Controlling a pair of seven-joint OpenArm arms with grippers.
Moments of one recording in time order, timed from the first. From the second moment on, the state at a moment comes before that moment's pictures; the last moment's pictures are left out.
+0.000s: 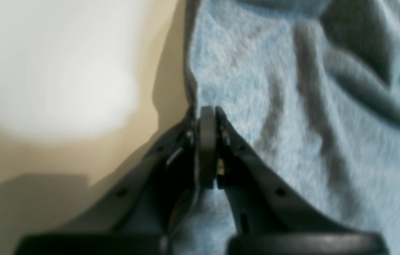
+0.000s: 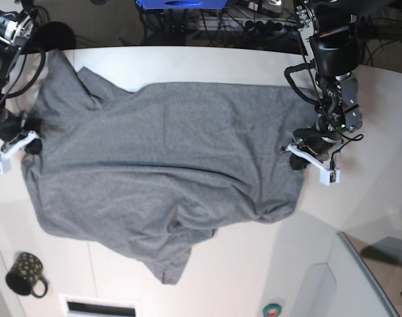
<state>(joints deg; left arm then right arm) -7.5 -9.7 -23.1 50.9 -6.7 -26.4 19.5 9.0 17.8 32.0 42.5 9.0 39.7 -26.9</state>
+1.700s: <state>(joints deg) -42.7 -10.0 -22.6 87.7 -4.7 -25.9 57.3 29.1 24.2 29.8 101.0 10.4 41.4 -65.7</state>
